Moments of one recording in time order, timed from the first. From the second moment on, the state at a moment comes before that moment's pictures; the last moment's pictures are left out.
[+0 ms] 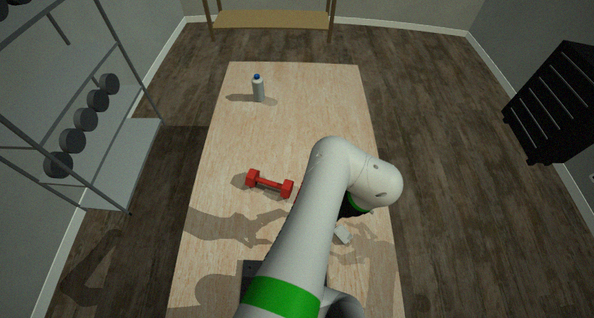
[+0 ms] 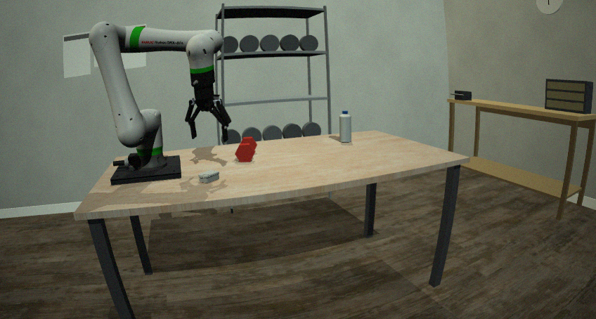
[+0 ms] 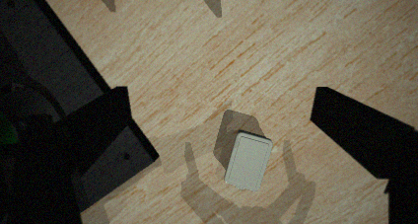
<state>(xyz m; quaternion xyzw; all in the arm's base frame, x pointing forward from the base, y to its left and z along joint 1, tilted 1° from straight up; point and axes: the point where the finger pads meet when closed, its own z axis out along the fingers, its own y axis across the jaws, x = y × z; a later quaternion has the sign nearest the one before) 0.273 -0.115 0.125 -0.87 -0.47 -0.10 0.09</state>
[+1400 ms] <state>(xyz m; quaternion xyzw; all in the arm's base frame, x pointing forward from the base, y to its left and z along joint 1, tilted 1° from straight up) 0.457 0.110 0.116 -0.79 -0.61 0.00 -0.01</state>
